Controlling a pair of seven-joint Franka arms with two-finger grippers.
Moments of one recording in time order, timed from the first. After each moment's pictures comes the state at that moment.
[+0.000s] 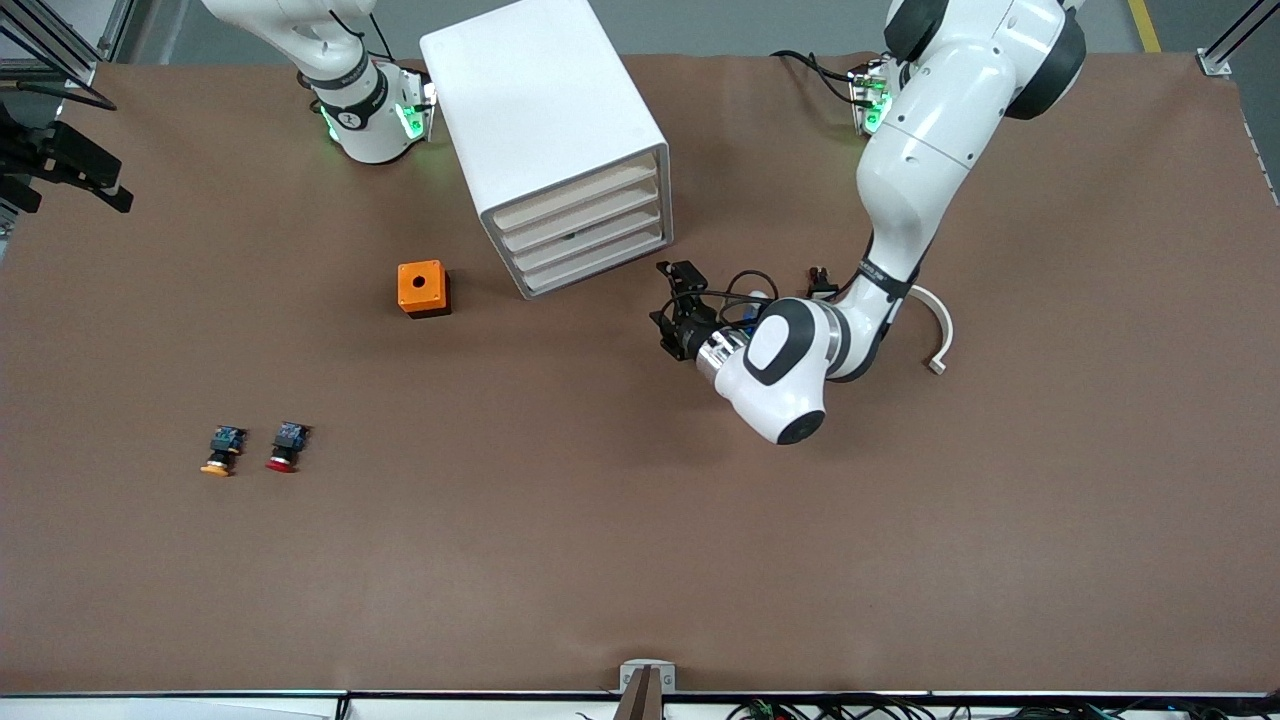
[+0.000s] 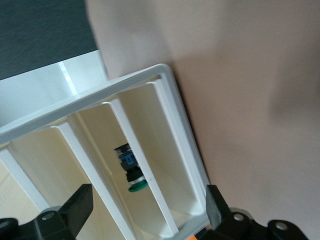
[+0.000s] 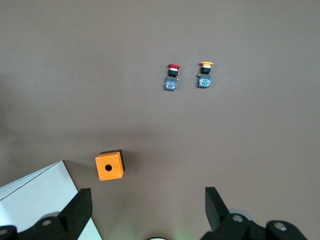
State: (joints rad) left arm -0.44 0.91 -0.18 -1.39 -0.89 1.58 -1.99; right arm 0.06 -0.16 -0.10 -1.64 0.00 1.48 -0.03
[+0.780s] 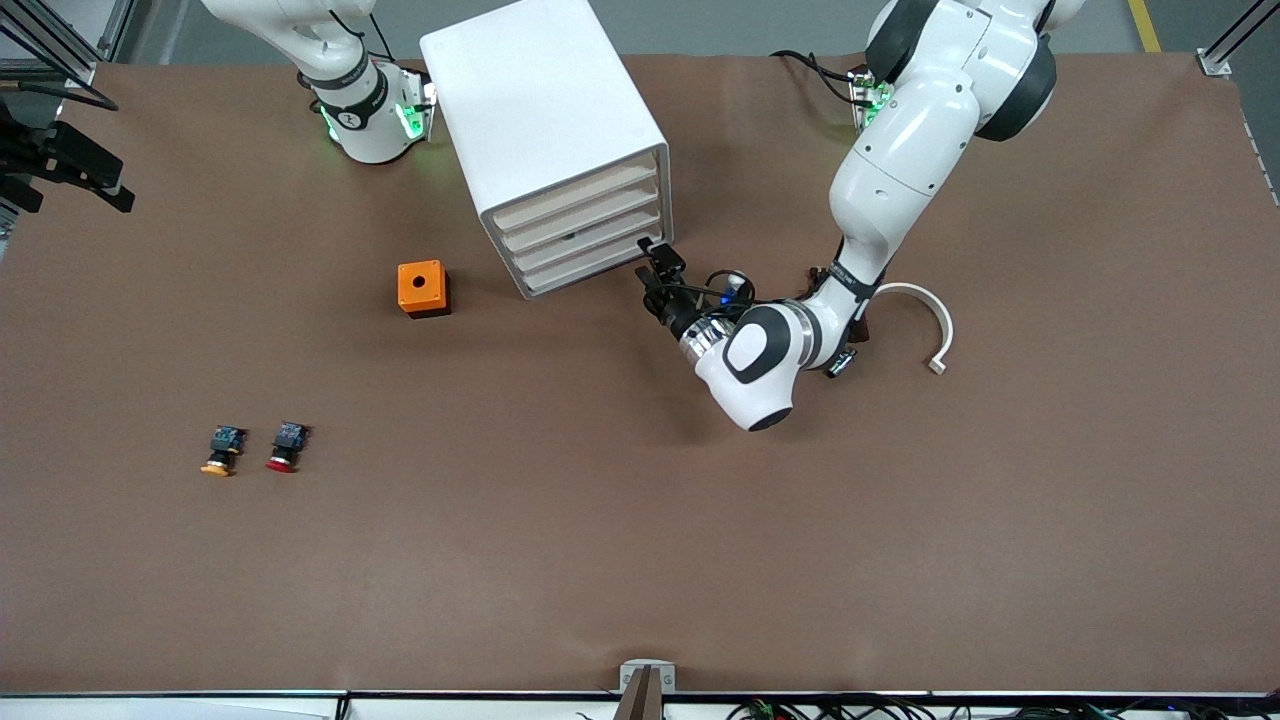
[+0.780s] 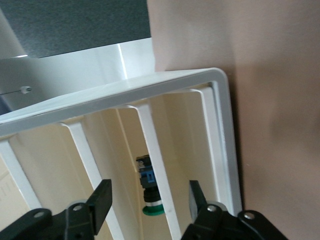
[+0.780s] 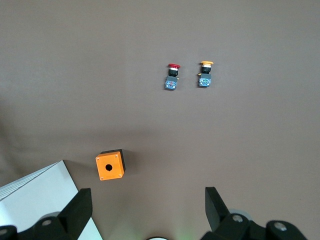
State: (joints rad) left arm -0.46 0.99 -0.18 -1.42 -1.02 1.48 -2.08; right arm 0.06 -0.16 -0.10 -1.64 0.00 1.48 -0.02
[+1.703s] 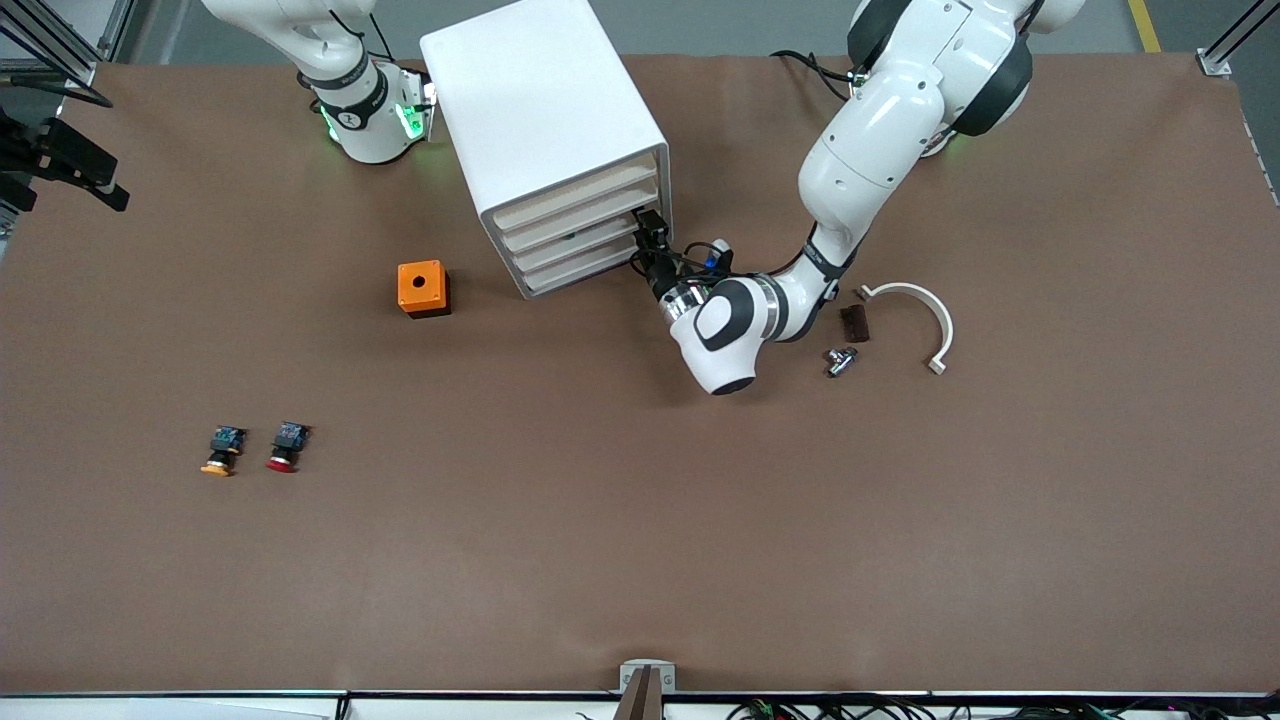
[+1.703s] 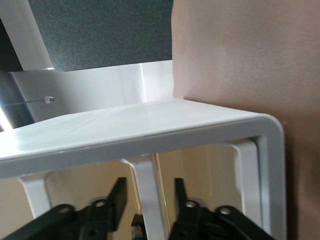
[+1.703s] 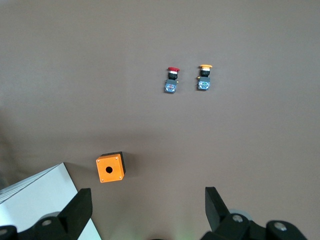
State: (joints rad) left arm -0.55 0.99 -0.20 -1.51 -1.02 1.47 -2.10; right arm 0.06 -0.16 -0.10 -1.61 0.00 1.48 -0.02
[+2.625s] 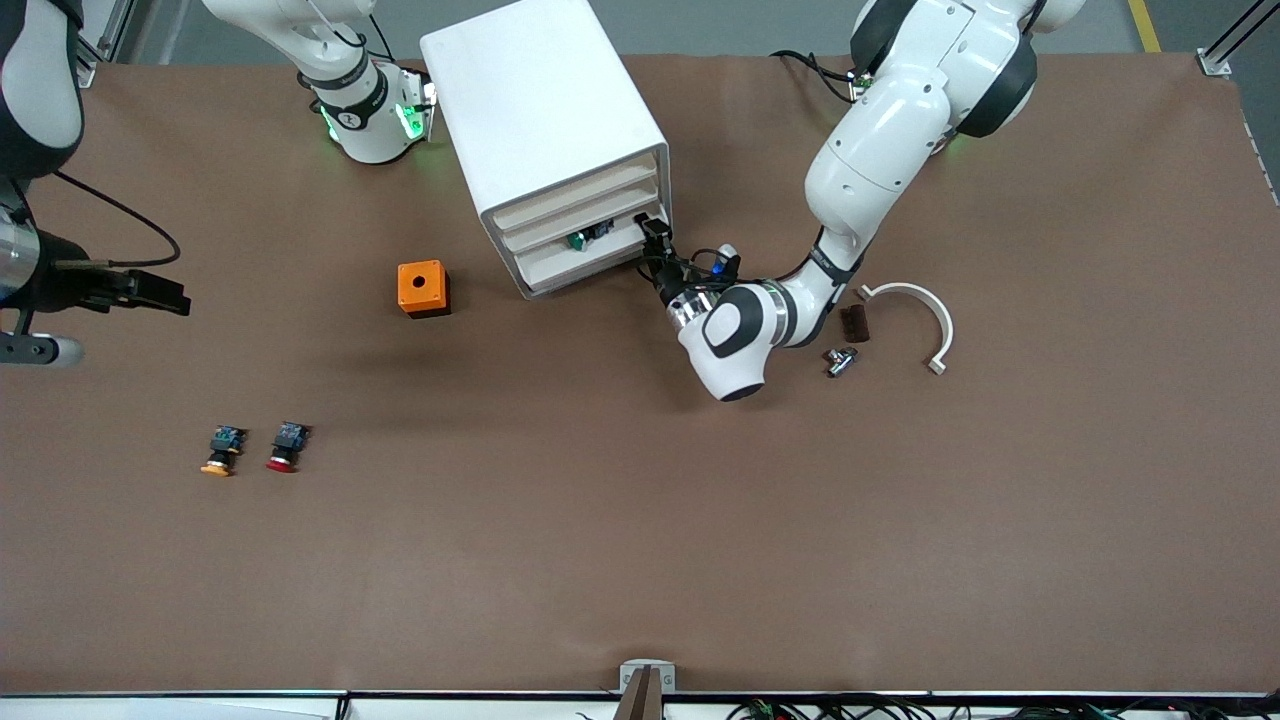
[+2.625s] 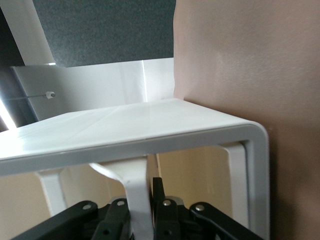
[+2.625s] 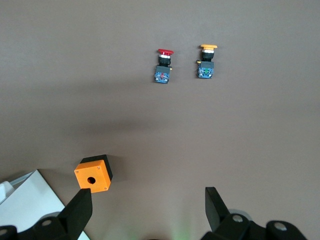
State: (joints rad) left arm -0.51 1.00 -0.18 -1.50 -1.02 1.45 -2.11; right arm 0.04 0.14 -0.11 -1.58 -0.01 1.53 -0.02
